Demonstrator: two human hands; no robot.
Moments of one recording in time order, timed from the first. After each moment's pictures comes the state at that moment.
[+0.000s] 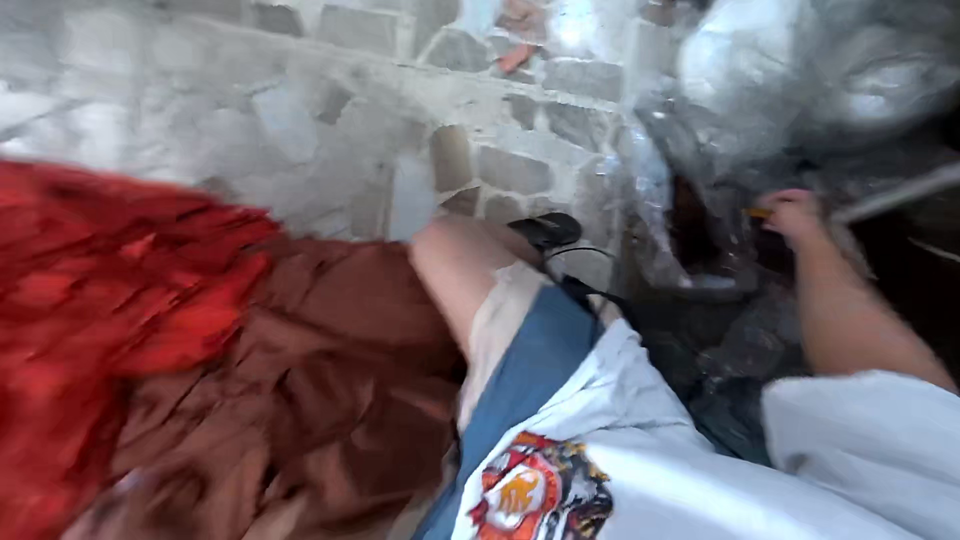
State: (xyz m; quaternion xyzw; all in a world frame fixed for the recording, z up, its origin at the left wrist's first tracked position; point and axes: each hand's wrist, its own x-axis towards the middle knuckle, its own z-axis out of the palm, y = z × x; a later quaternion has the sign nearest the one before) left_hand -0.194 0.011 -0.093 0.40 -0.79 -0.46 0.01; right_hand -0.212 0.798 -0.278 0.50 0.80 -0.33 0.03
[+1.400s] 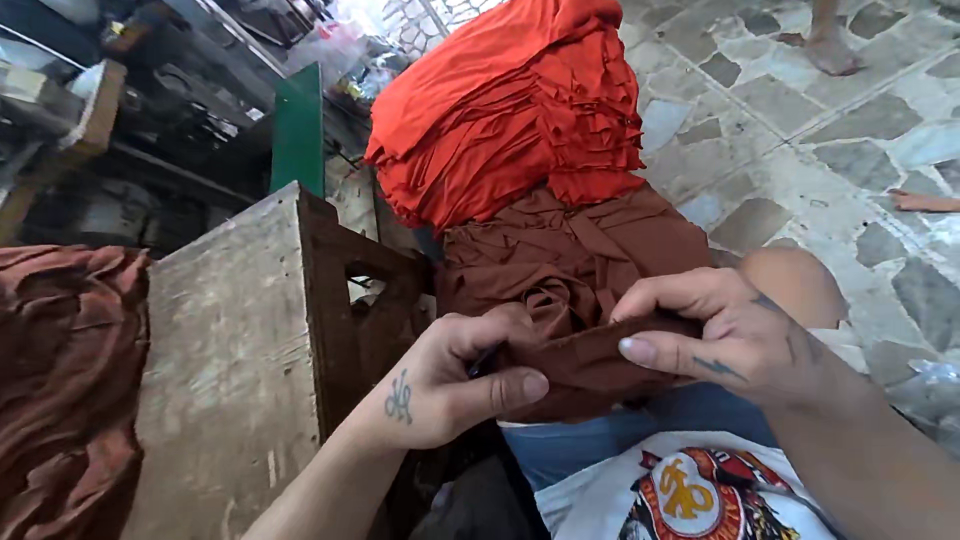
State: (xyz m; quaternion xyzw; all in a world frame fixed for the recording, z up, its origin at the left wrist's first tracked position) left_hand -0.023 -0.047 -0.003 -0.07 -0.79 -0.62 0.01; right_hand -0.207 0.171 -0.042 -0.51 0.51 -0.62 0.31
